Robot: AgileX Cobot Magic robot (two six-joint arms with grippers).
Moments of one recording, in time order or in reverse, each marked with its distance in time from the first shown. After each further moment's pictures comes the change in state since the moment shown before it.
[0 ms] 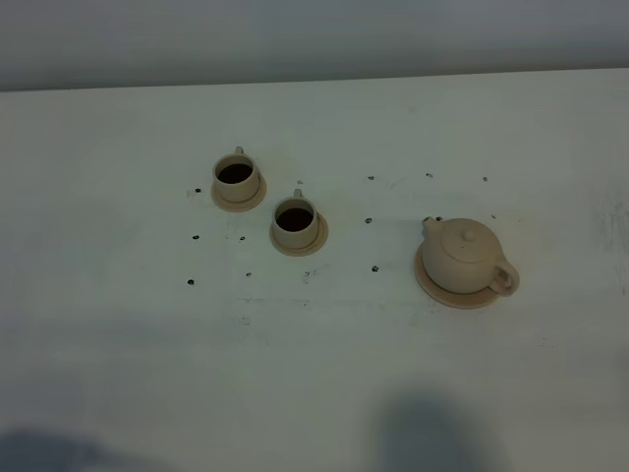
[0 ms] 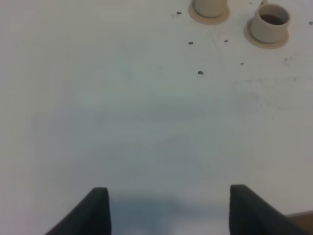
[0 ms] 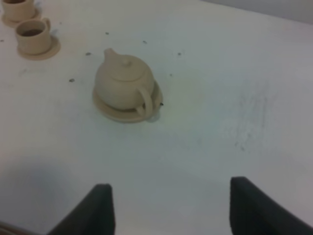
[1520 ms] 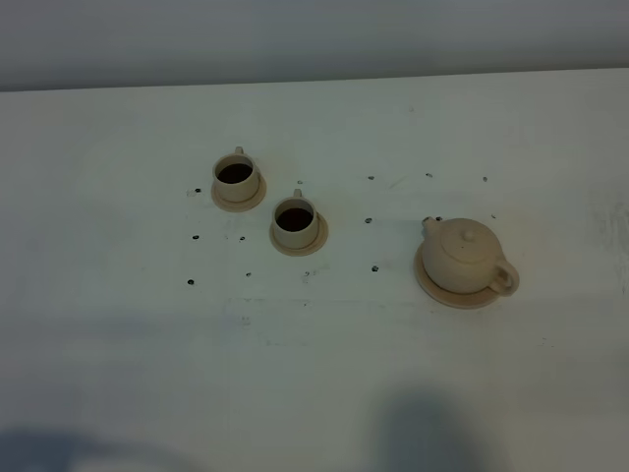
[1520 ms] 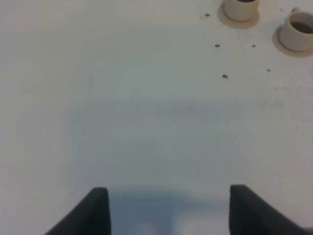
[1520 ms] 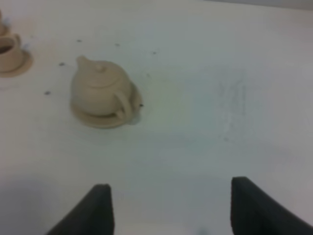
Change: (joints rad) left arm 0.098 0.000 0.000 0.000 0.000 0.000; right arm -0.059 0.000 0.000 -0.038 -0.007 0.084
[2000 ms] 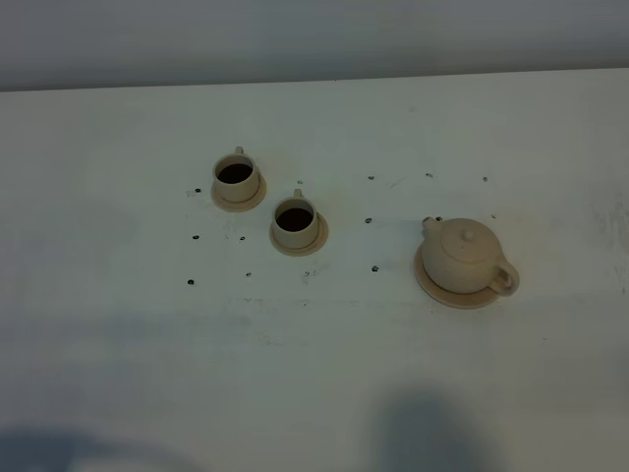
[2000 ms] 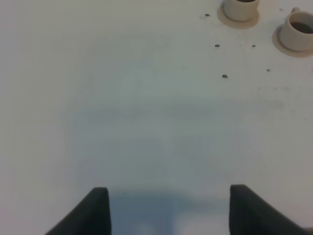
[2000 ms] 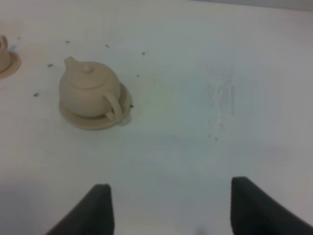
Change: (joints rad) left arm 0.000 0.000 0.000 0.000 0.000 0.000; right arm 0.000 0.000 0.000 -0.021 -0.006 0.019
